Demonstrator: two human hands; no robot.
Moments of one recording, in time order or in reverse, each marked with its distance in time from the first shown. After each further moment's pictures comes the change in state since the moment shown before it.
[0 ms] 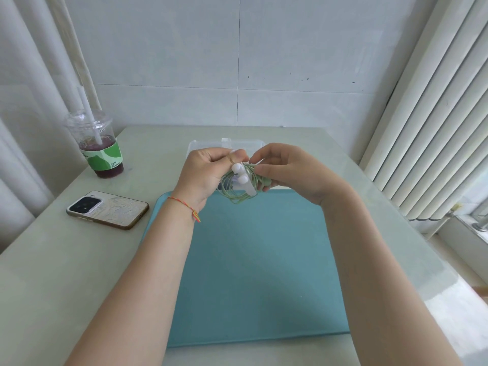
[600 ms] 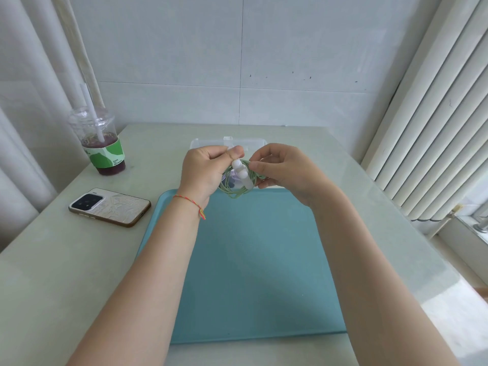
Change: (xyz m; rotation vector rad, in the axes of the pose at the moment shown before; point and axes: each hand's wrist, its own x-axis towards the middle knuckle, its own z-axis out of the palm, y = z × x) left_hand 0.008 -0.010 -0.001 0.050 0.126 0.015; right_hand 0.010 0.008 0.014 0.086 0.121 0.041
